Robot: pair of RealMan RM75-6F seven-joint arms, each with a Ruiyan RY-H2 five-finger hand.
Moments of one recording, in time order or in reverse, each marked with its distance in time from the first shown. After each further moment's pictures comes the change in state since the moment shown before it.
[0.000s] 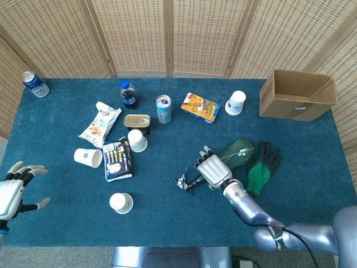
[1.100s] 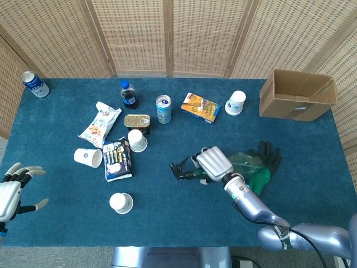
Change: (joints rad) left arm 0.013 -0.006 0.006 0.013 0.008 0.022 -0.019; right arm -0.048 0.089 0.119 -0.094 -0.089 0.033 0.312
